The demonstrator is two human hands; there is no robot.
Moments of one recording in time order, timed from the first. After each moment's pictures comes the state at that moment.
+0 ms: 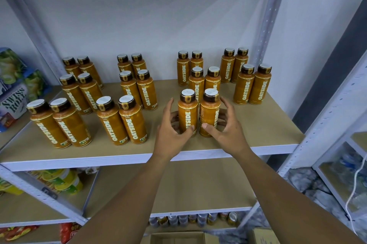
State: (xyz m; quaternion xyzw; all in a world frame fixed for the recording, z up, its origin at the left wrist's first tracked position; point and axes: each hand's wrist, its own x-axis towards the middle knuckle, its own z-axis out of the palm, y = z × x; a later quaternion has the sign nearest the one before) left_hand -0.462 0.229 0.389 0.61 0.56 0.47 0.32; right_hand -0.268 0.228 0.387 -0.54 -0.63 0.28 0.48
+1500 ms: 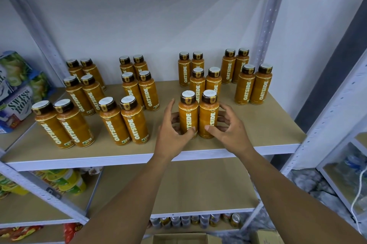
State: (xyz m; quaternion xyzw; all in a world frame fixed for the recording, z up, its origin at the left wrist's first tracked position) left_hand -0.463 0.224 0.393 0.61 0.56 0.47 0.31; right_hand -0.264 0.224 0.391 -0.53 -0.62 0.33 0.48
